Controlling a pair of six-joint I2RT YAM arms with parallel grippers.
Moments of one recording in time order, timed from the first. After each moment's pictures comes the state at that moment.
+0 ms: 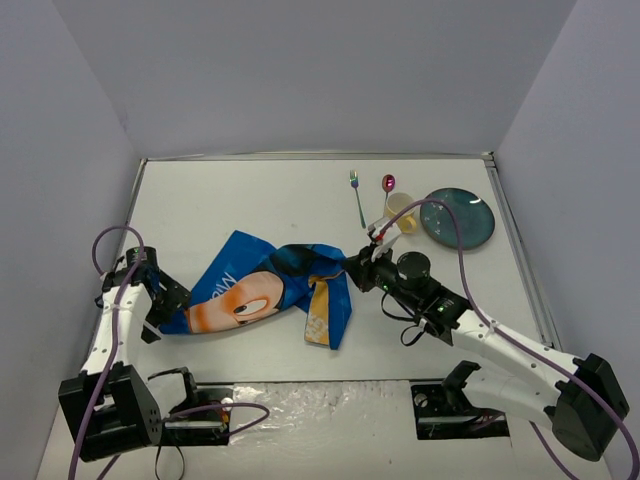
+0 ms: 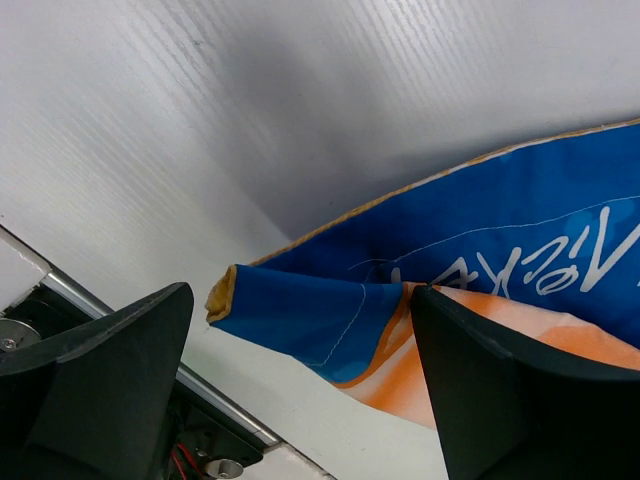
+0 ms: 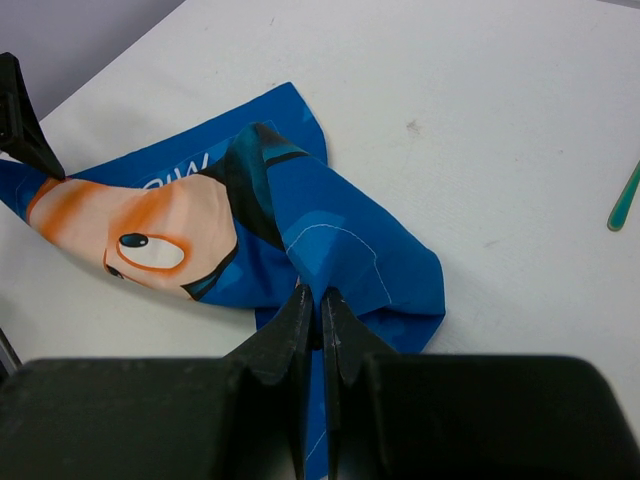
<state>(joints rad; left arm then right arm) 0.23 1.09 0.75 -0.97 -0.17 -0.72 0.74 1.00 0.53 0.26 -0.04 0.22</state>
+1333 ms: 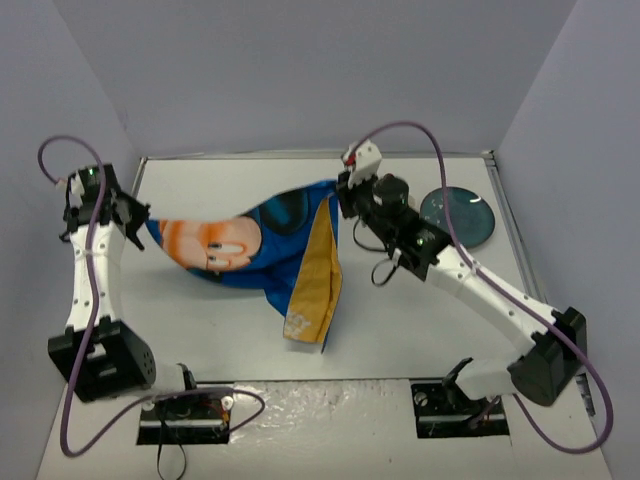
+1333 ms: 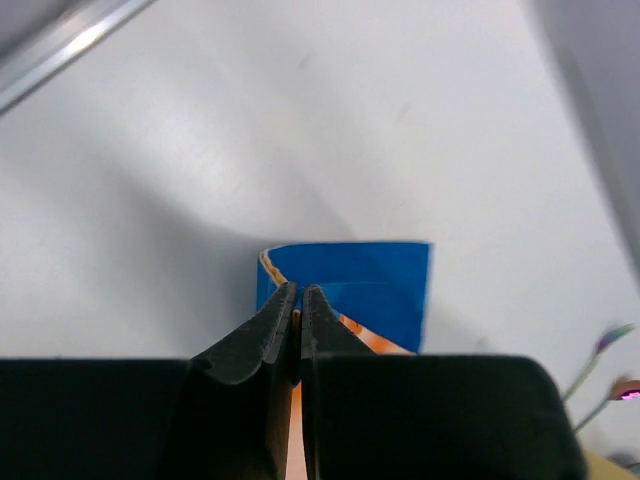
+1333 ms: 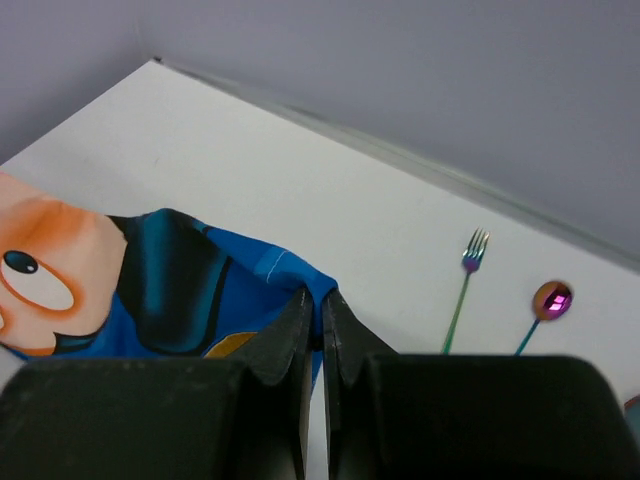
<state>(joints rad) 0.29 1.31 1.24 -0.77 -0.09 -0.71 0.73 1.27 1.08 0.05 0.17 0.02</state>
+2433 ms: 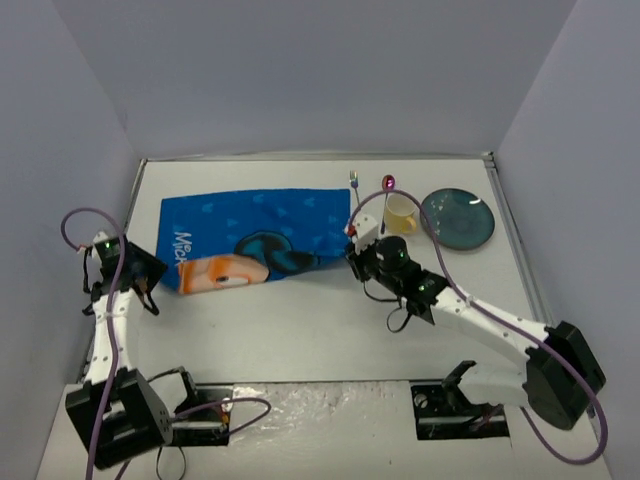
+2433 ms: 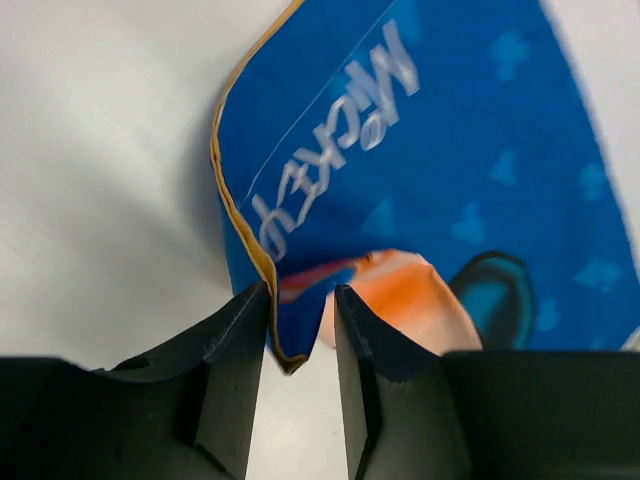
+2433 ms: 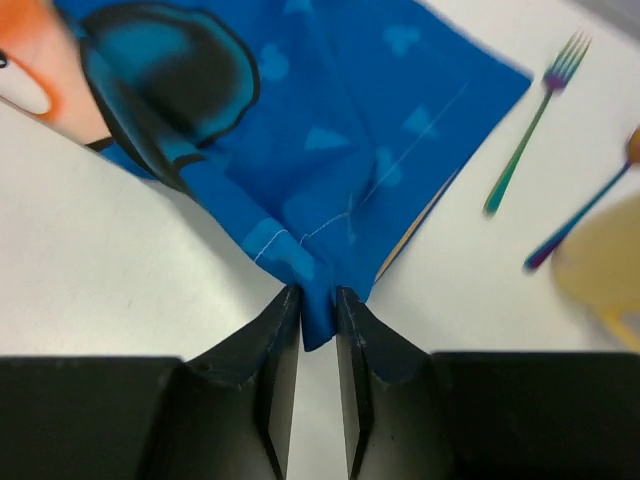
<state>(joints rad) 0.37 1.03 0.72 -0.49 0.04 -0.68 0.70 1.18 0.64 0.13 0.07 -0.04</state>
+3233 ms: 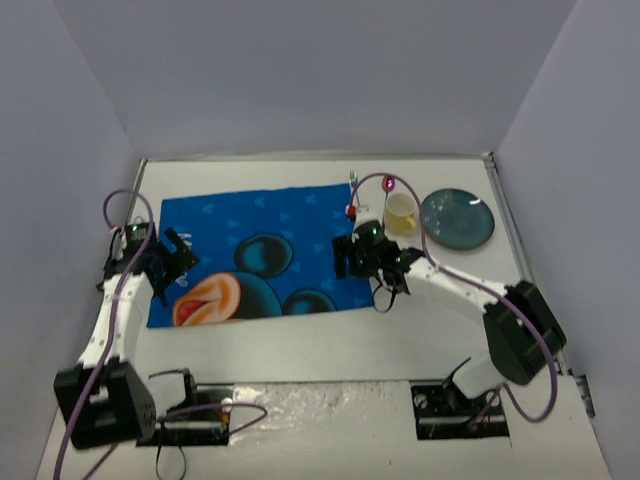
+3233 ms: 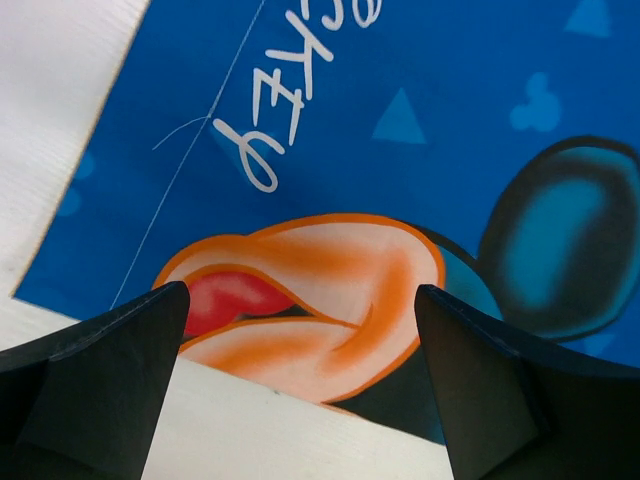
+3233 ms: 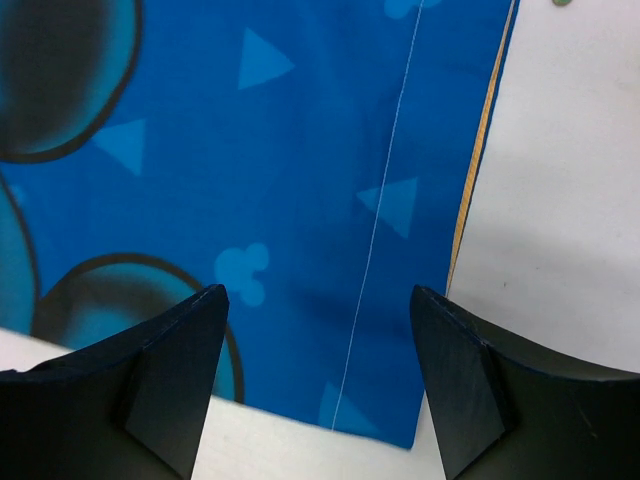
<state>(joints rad) 0.18 1.12 0.84 -0.65 -0.03 -0.54 0.65 1.46 0.86 -0.14 0.10 0.34</state>
